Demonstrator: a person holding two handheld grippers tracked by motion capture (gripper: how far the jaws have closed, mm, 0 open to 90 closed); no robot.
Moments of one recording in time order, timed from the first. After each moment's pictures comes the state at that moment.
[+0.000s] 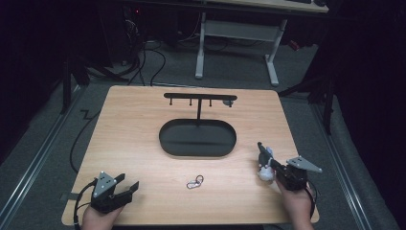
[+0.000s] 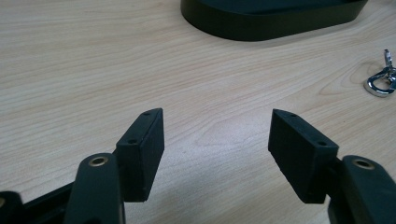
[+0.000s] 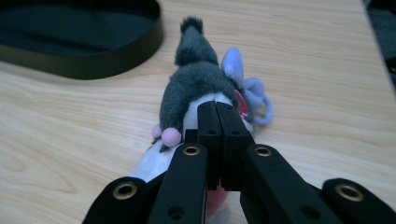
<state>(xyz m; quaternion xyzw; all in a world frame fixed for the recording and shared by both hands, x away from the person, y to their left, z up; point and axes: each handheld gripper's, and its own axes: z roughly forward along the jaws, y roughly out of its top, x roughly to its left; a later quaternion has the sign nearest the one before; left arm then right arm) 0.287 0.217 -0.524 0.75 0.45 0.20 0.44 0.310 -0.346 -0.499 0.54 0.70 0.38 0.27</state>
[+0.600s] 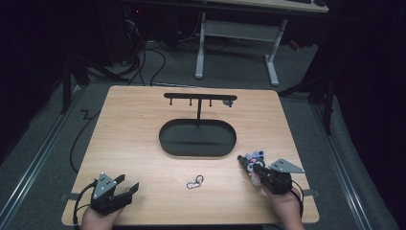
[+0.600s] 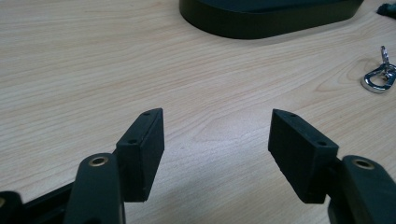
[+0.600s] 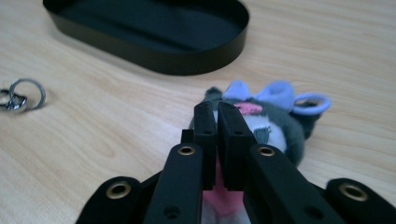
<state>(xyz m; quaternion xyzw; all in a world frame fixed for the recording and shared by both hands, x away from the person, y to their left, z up) 0.285 0.215 -0.523 0.76 0.44 0.20 0.44 0.304 -0.308 -0.495 0.47 0.75 0.40 0.24</state>
